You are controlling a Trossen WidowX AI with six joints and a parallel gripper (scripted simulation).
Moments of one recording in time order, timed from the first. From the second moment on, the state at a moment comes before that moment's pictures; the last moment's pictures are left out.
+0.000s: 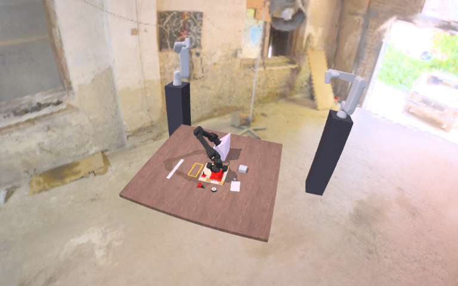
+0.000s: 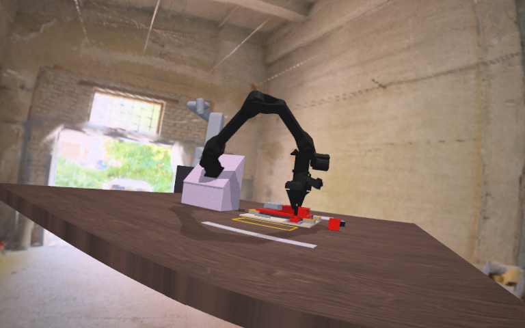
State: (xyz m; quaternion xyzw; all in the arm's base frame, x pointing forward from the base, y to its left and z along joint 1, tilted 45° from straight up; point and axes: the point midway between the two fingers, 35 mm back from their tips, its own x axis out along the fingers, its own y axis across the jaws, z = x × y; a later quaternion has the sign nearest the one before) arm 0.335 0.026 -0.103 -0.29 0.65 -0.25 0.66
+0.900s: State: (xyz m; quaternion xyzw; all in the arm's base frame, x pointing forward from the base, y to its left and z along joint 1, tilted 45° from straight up) arm 0.335 0.021 -0.108 -0.29 0.65 -0.25 0.66
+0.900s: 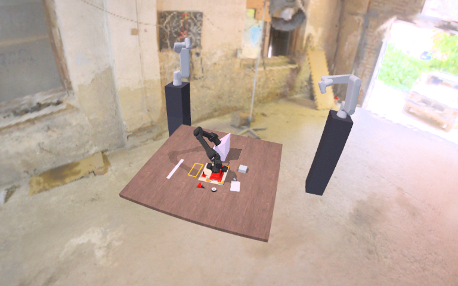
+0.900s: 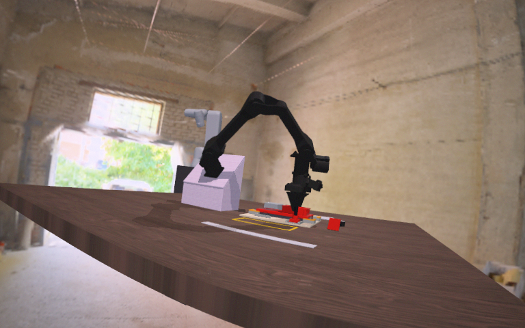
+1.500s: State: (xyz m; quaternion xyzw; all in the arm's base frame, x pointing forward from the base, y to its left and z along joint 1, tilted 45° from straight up) arm 0.335 0.025 -0.103 -0.29 0.65 -0.25 0.66
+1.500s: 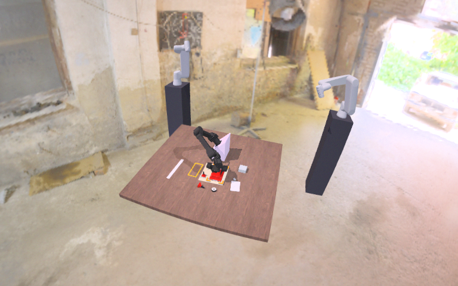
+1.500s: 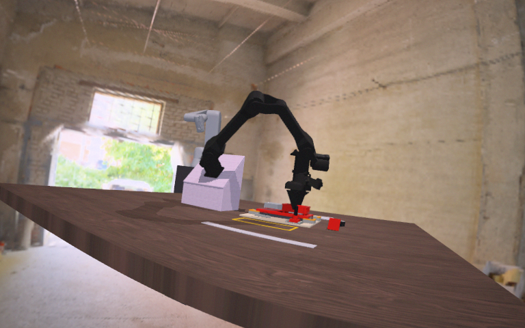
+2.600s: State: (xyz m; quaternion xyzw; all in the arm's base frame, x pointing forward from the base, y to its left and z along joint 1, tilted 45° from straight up) arm 0.331 0.047 -0.081 -0.29 0.66 -0.25 0.65
